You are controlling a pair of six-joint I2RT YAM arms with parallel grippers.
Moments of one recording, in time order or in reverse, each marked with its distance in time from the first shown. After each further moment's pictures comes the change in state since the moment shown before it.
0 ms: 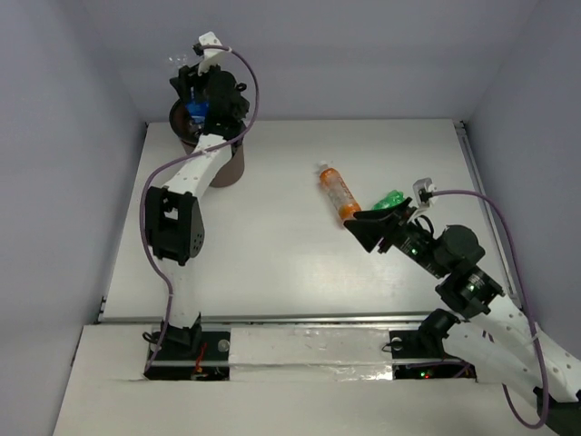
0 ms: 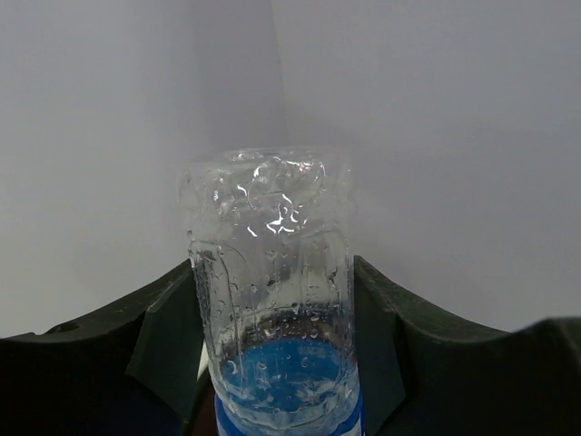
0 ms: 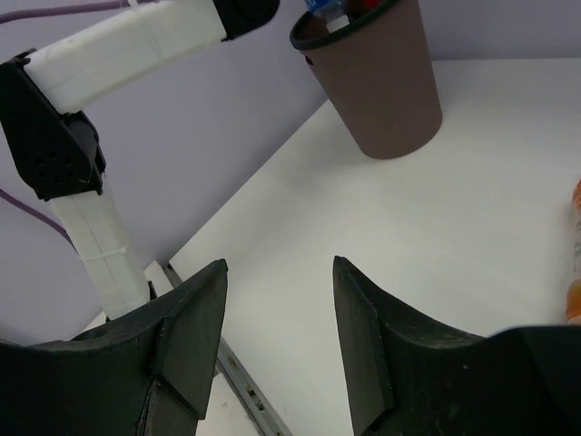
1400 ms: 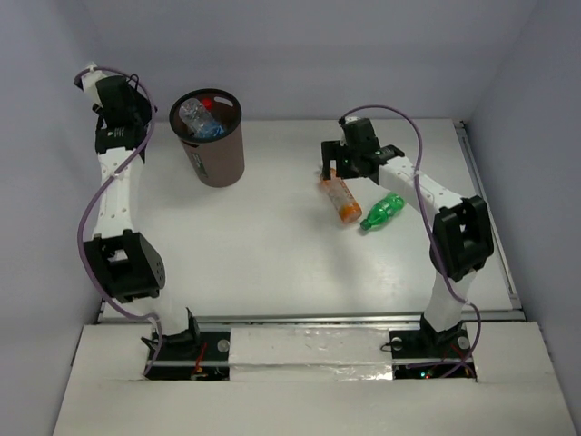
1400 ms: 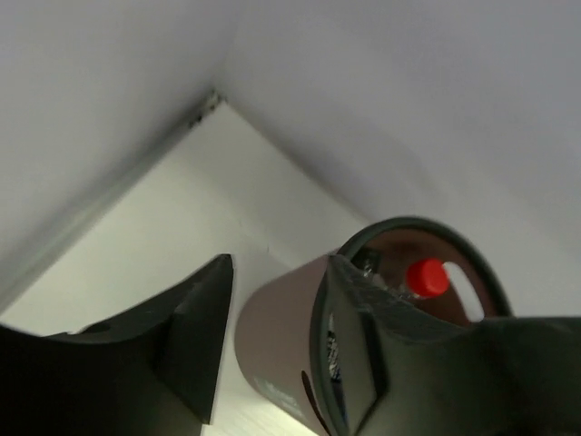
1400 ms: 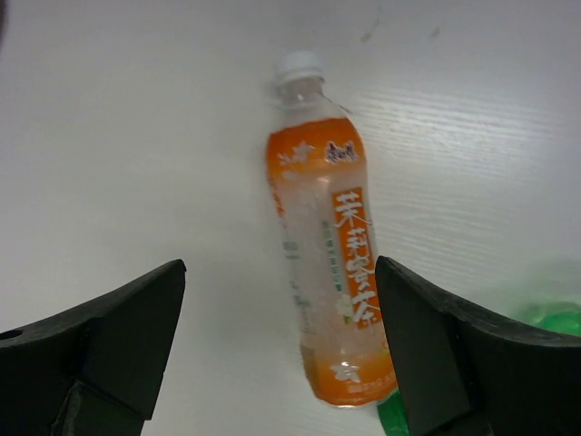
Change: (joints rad) left arm 0.457 -0.406 -0.195 -0.896 0.838 -0.941; right arm -0.247 1.249 0.920 -0.511 0.235 -0.243
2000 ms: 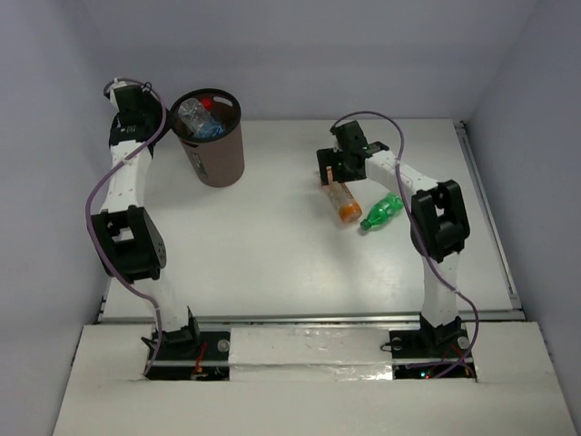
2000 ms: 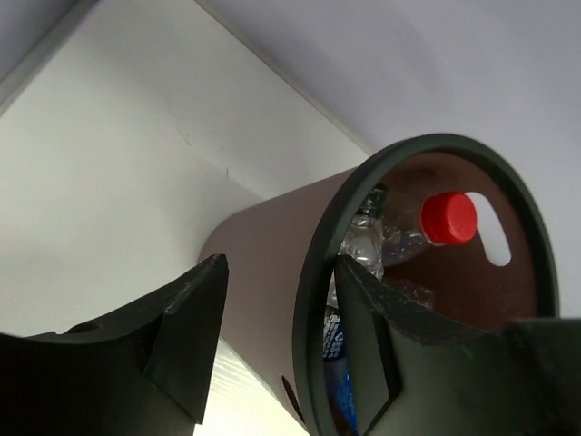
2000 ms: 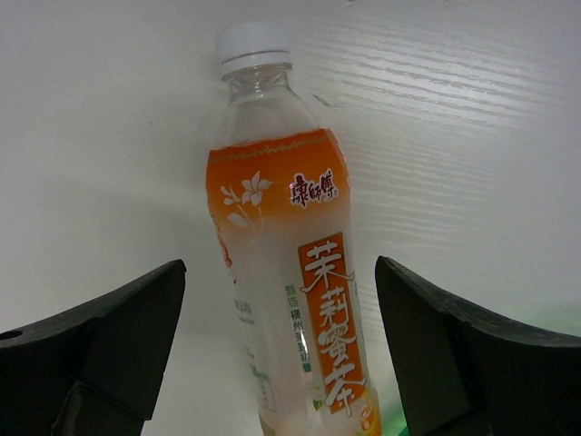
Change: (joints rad) left arm 0.019 0.179 0.010 -0.049 0.257 -0.079; right arm -0.033 0.245 0.151 -0.106 -0.017 -0.078
